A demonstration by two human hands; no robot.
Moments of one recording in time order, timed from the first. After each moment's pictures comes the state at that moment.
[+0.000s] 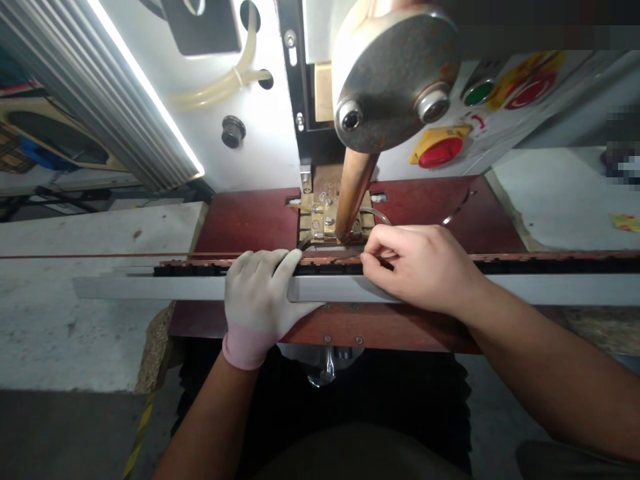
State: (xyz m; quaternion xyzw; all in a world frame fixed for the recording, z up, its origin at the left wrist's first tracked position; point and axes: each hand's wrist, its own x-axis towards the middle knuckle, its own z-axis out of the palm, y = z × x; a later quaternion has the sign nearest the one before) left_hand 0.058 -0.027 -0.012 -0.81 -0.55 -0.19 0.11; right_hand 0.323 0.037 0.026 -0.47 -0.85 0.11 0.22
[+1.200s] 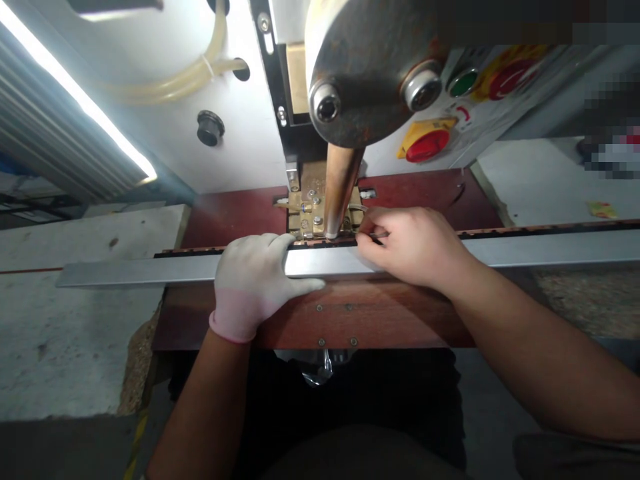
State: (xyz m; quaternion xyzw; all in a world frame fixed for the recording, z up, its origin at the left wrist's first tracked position) left_hand 0.060 0.019 -0.001 -0.82 -0.56 -0.11 0.06; right_hand 0.328 0.062 0.019 -0.57 -0.81 0.06 0.12
